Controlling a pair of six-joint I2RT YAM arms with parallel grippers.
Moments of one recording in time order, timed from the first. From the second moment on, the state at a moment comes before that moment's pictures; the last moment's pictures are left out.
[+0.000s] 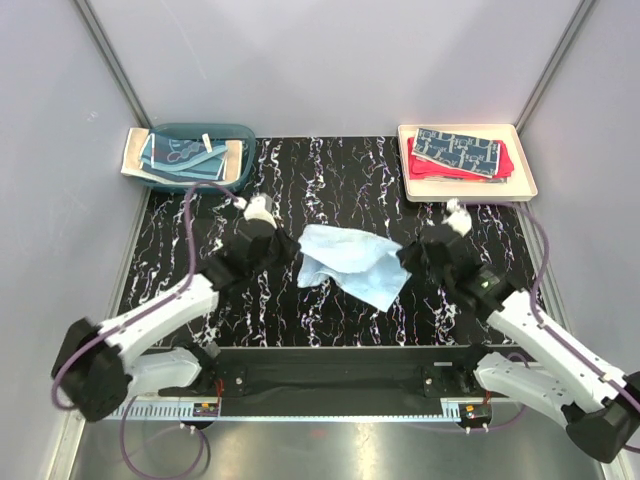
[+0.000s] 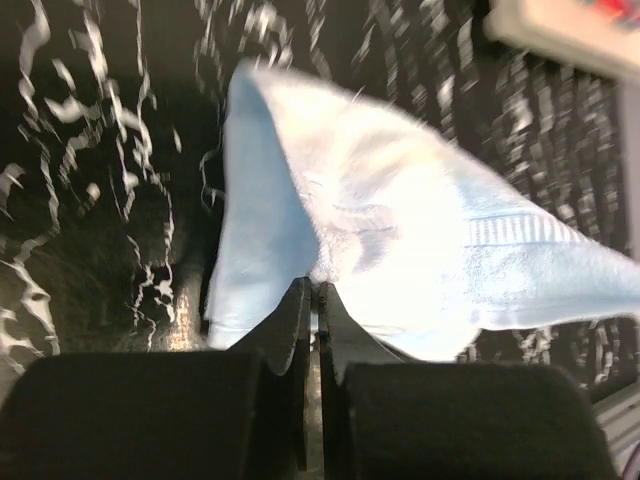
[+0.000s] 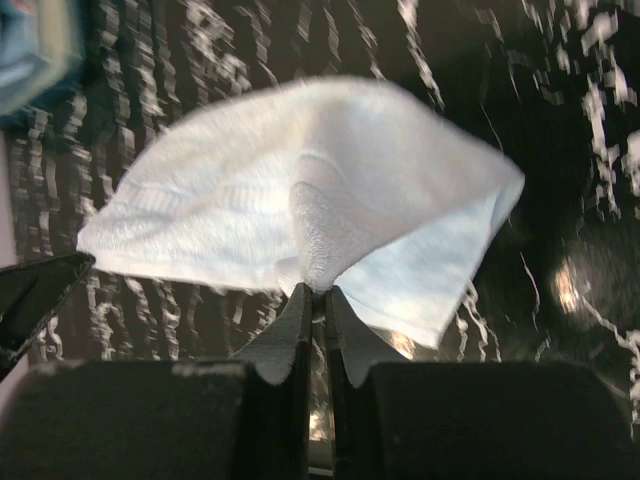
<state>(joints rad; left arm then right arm) -0.69 1.16 0.71 -0.11 -0.19 -0.78 0.67 0.88 0.79 -0.58 0.33 0.93</state>
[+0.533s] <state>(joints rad) -0.85 0.82 1.18 -0.48 -0.34 -0.55 0.67 1.03 1.45 -0.67 0.37 0.49</state>
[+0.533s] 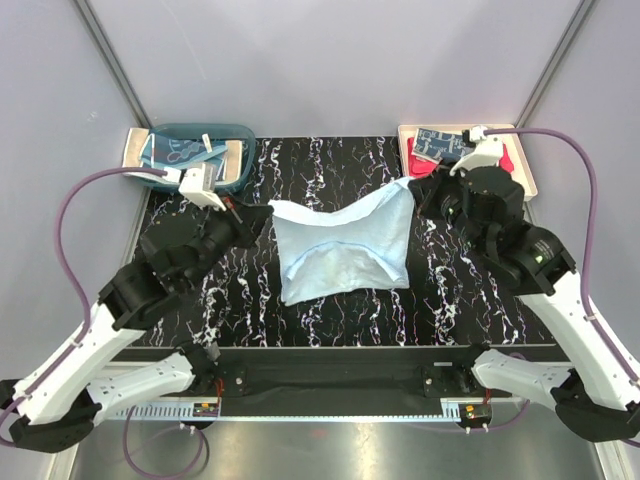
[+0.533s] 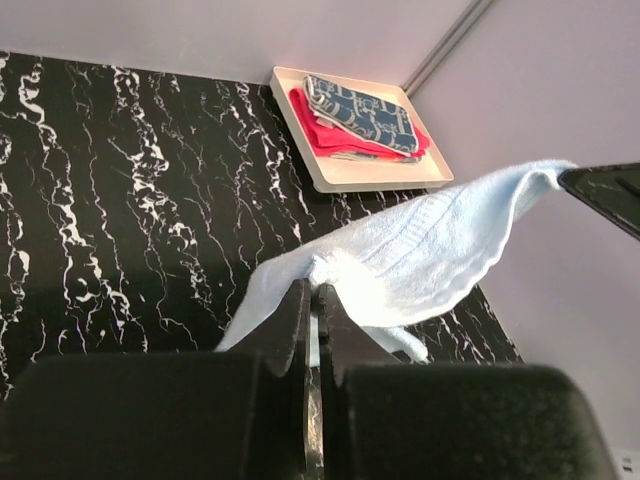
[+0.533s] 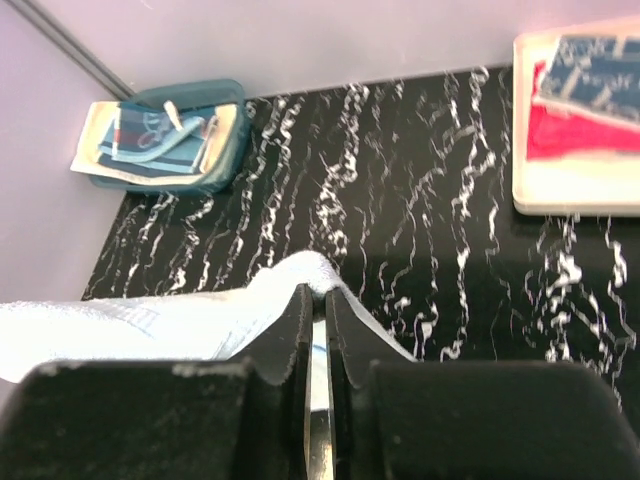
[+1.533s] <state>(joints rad) -0.94 0.93 1.72 -0.63 -0.27 -0.41 0.67 1.11 1.91 -0.72 0.21 0.26</state>
